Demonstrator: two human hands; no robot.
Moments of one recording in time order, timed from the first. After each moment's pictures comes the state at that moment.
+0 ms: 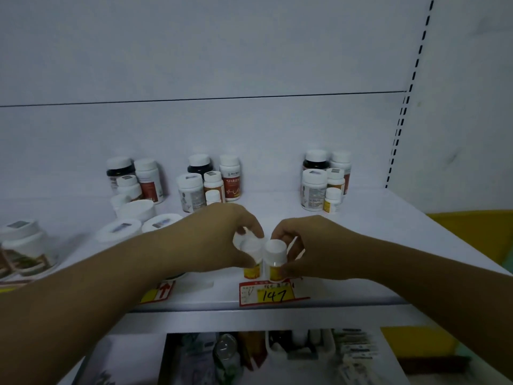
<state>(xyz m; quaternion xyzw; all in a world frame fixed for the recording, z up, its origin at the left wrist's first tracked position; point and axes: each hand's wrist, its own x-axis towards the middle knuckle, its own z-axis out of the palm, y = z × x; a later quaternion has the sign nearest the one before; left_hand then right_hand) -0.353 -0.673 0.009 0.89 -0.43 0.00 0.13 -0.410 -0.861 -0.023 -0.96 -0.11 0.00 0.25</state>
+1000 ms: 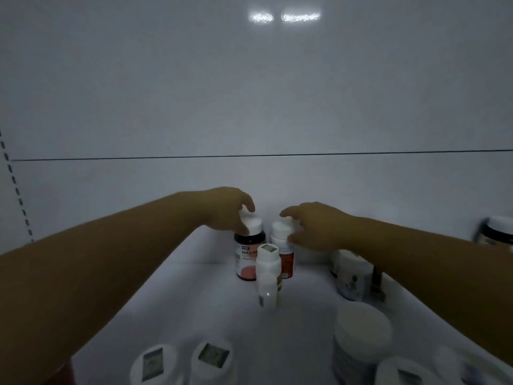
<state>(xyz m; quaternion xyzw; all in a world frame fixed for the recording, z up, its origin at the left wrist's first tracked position) -0.047 -0.466 0.095 0.94 -0.34 0.02 0.01 -0.104 -0.660 0.044 -0.99 -0.05 -0.12 0.07</state>
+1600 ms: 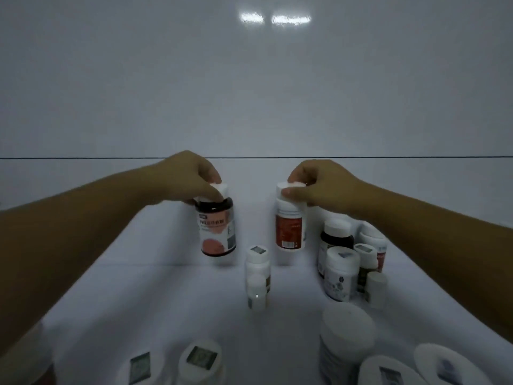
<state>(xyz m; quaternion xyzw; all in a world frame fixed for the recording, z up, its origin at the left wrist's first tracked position) -0.048 -0.425 0.132 0.90 -0.29 0.05 0.31 -0.136 -0.670 0.104 -0.91 -0.05 -0.24 0.35</state>
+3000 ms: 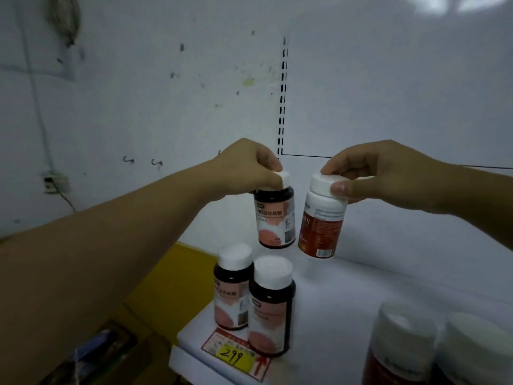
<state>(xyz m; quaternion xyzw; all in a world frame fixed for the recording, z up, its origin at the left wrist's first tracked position) -0.052 -0.031 0.143 0.90 -0.17 0.17 0.38 -0.073 -0.265 0.144 -0.84 -0.36 -0.09 0.40</state>
